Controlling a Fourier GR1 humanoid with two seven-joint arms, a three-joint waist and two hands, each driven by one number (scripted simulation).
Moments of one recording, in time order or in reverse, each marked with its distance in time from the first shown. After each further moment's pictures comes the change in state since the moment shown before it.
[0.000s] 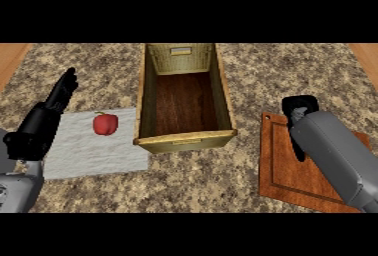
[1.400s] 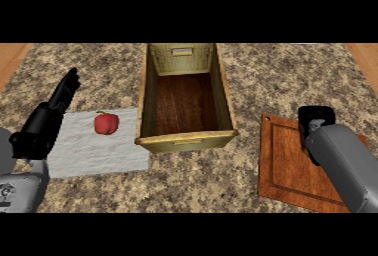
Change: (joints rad) left arm -0.006 -0.100 0.090 0.004 -0.109 -0.085 -0.010; right arm 0.128 0.007 -0.177 0.003 0.258 -0.068 -0.136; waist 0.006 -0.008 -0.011
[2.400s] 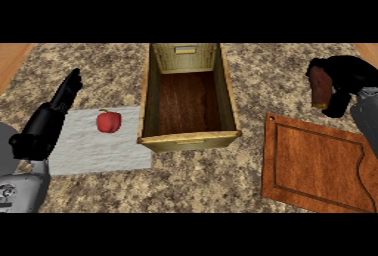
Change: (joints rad) left arm 0.003 -0.016 0.008 -0.005 -0.003 -0.028 -0.006; right arm -0.145 -0.171 -0.133 0.046 -0.031 -0.462 -0.657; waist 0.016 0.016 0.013
